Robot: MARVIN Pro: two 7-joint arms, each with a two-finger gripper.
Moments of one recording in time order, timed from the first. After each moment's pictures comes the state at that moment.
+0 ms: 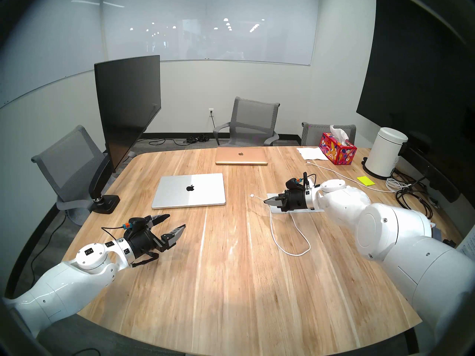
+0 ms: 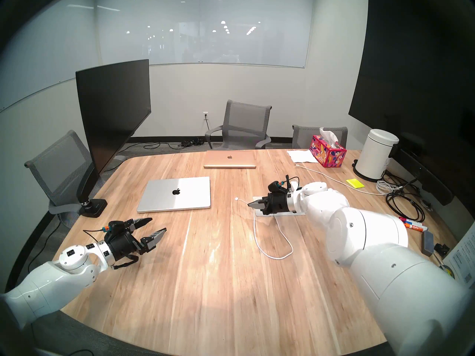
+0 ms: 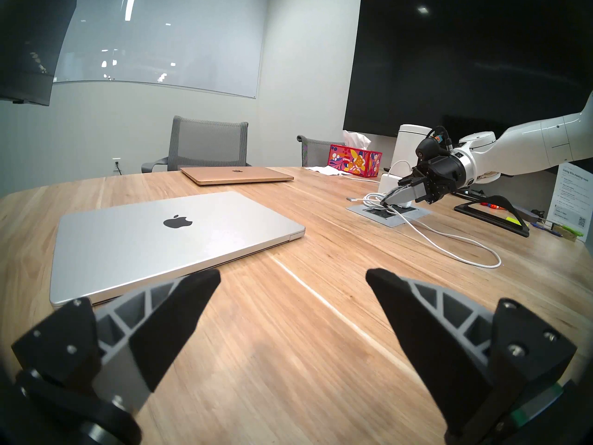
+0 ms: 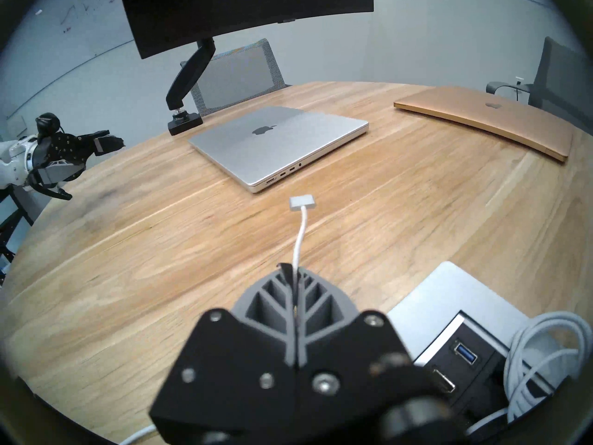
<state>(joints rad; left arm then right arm) 1.67 -0.64 -1.19 -1.54 -0.92 -0.24 -0.44 -0.52 -1.38 1.74 -0.09 -0.46 -0.11 1.22</state>
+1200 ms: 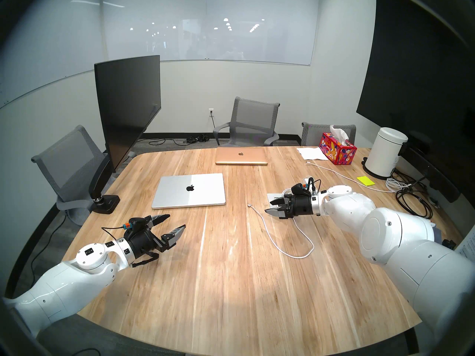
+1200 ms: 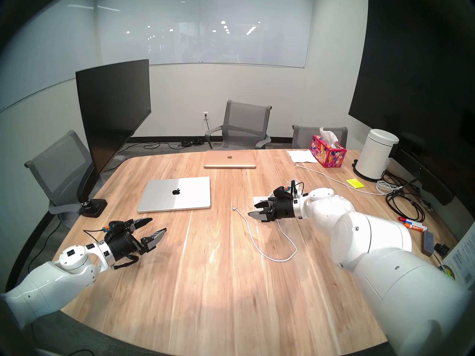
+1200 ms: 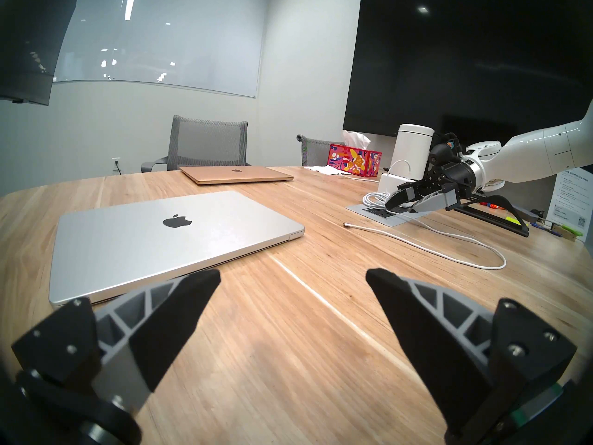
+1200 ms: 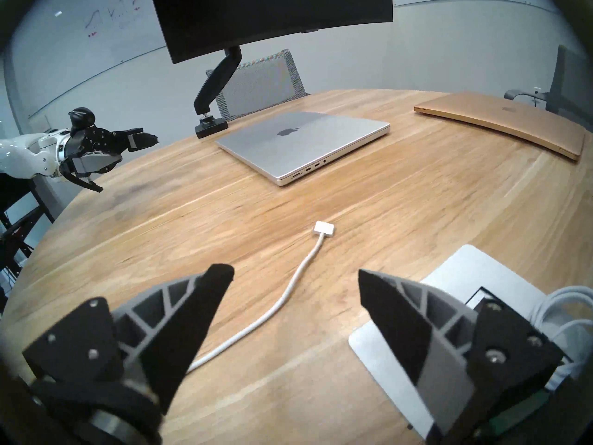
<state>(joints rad) 1.67 -0.64 -1.19 -1.54 -0.92 -0.24 -0.44 -0.55 -1.35 1.79 -0.09 -0.46 -0.17 1.32</state>
